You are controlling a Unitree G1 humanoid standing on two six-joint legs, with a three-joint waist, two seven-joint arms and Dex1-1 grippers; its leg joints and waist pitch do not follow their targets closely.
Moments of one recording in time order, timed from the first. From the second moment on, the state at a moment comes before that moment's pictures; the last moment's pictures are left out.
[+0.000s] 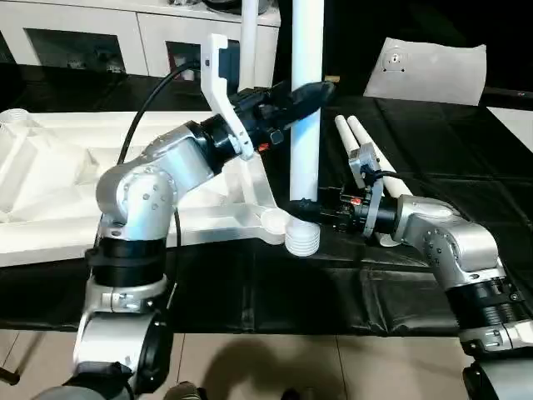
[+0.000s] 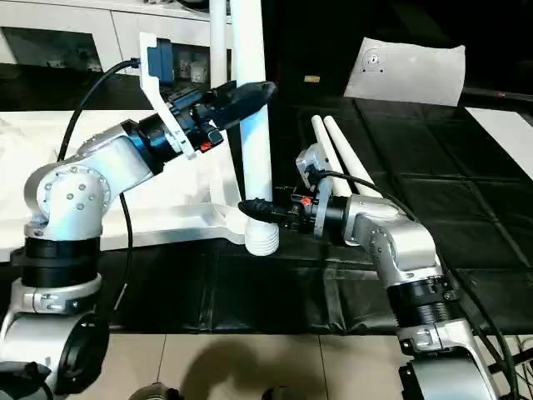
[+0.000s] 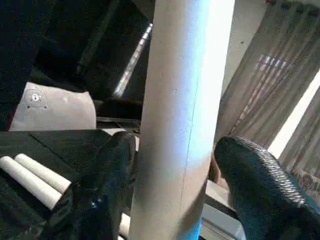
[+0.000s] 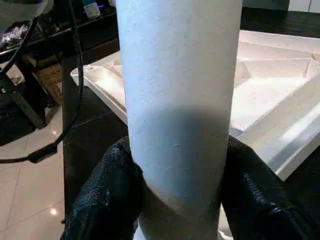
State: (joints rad) left arm -0.77 0.12 0.10 -0.02 -0.72 0.81 -0.50; right arm -0.56 -0.37 0.10 0.24 0.46 0.53 1.05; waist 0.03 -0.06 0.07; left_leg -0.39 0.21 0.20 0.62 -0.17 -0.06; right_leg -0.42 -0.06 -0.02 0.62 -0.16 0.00
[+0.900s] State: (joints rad) left arm -0.67 0.04 0.06 -0.10 -0.63 0.73 -0.34; right arm -0.56 -0.36 0.11 0.22 0.46 0.54 1.03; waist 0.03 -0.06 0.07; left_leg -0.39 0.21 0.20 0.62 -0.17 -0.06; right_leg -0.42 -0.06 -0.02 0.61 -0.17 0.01
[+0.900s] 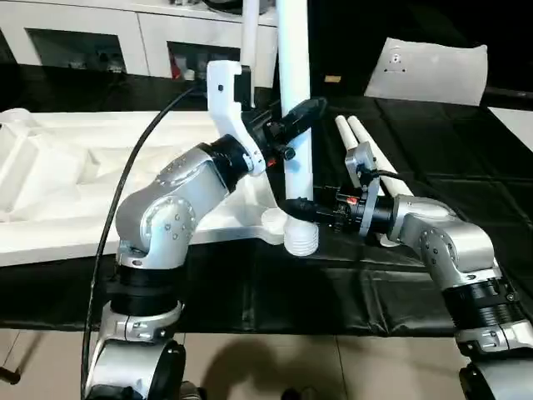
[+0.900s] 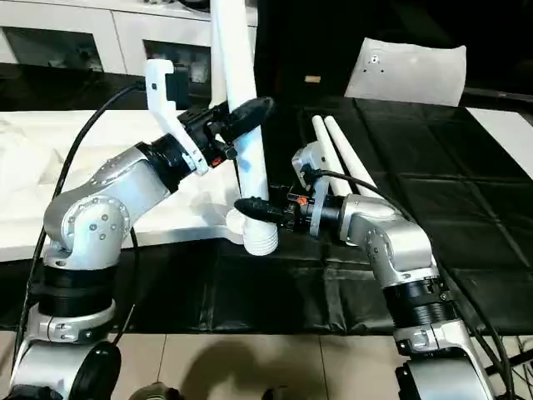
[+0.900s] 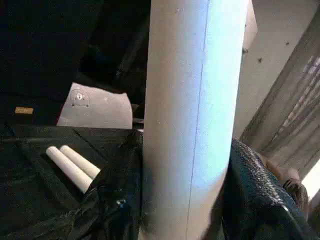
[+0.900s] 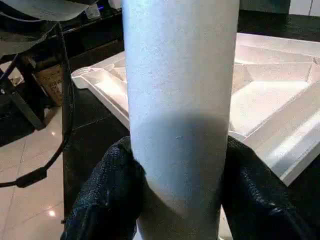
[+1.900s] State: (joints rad) left arm -0.85 0.23 0.13 0.10 -0.79 0.84 -0.71; right arm -0.59 -0.42 0.07 0.12 0.56 0.66 1.10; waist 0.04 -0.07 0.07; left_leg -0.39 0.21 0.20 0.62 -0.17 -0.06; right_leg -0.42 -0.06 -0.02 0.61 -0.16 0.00
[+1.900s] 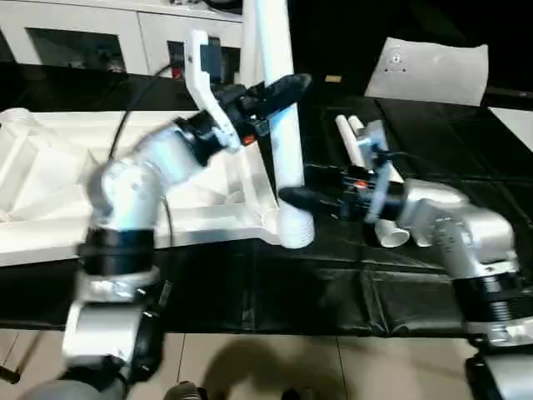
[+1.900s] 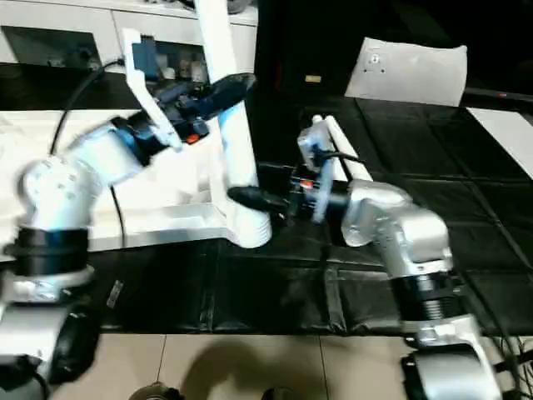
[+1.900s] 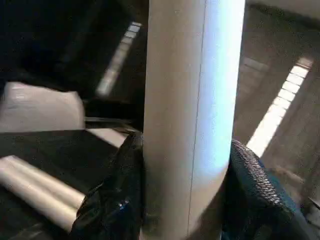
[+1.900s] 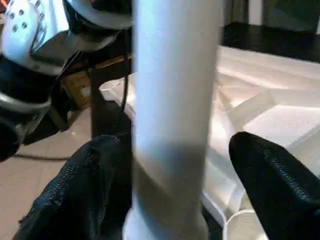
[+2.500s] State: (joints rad) left arm -0.89 0.28 0.00 0.10 -0.81 0.86 -1.02; right arm -0.59 -0.48 0.20 0.10 0.54 0.65 1.30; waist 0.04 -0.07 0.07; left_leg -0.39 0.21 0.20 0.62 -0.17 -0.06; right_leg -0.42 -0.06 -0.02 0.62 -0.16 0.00
